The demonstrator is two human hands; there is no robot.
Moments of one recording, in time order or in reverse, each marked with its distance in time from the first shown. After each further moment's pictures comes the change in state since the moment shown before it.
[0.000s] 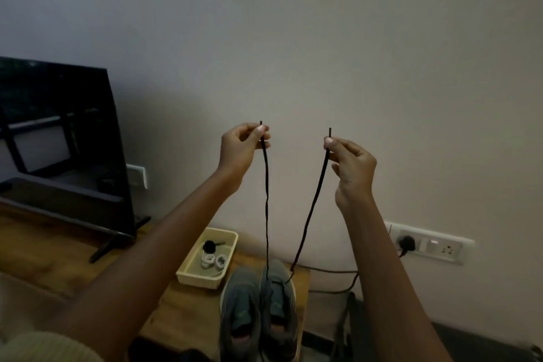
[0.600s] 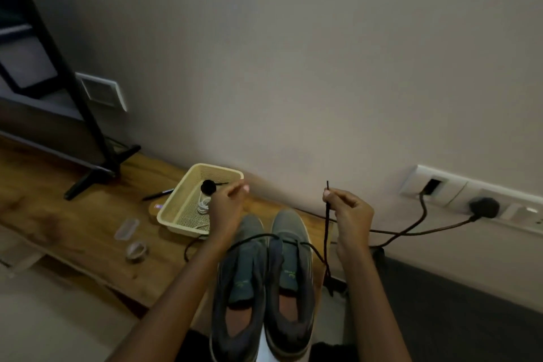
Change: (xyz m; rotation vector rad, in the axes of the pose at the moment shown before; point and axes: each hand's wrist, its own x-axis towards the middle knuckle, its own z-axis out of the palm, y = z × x) left_hand -0.048 -0.290 -0.038 0.470 0.174 -0.503; right_hand 0.027 0.278 -0.079 -0.350 0.058 0.340
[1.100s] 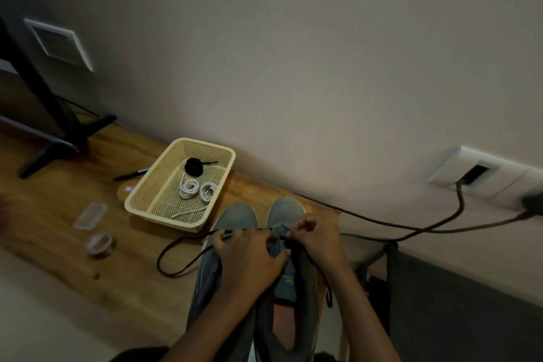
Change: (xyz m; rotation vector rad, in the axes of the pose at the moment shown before) left_hand -0.045 -0.062 0.055 0.947 -0.308 0.127; right_hand 0.021 0.105 0.013 -0.662 -0.449 0.034
